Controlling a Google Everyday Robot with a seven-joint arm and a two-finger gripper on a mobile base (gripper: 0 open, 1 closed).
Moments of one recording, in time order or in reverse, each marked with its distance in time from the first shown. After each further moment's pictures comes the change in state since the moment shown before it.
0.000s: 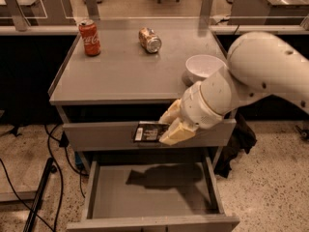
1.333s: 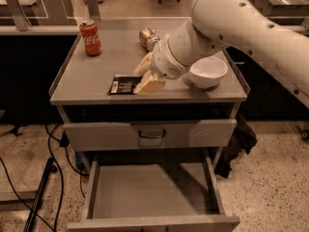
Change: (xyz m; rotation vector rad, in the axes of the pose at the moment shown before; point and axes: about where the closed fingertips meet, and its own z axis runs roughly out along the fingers) arm -0.084 -0.119 0.000 0.138 -0.052 -0.165
